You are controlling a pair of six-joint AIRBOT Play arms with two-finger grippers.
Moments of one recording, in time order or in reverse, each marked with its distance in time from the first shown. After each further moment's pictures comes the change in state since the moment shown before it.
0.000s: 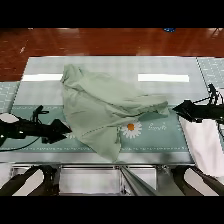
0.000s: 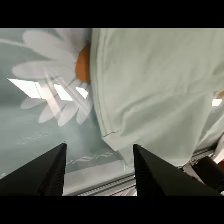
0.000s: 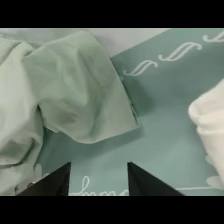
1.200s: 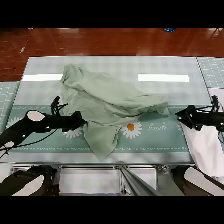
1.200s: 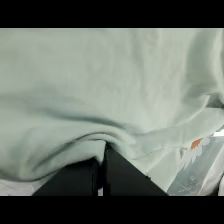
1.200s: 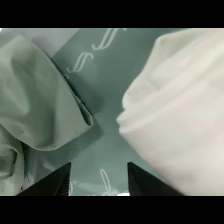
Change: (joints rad) left arm -0.425 -0.072 0.023 -0.243 0.476 -0.020; right arm -0.133 -0.129 -0.068 0.086 0.000 -0.047
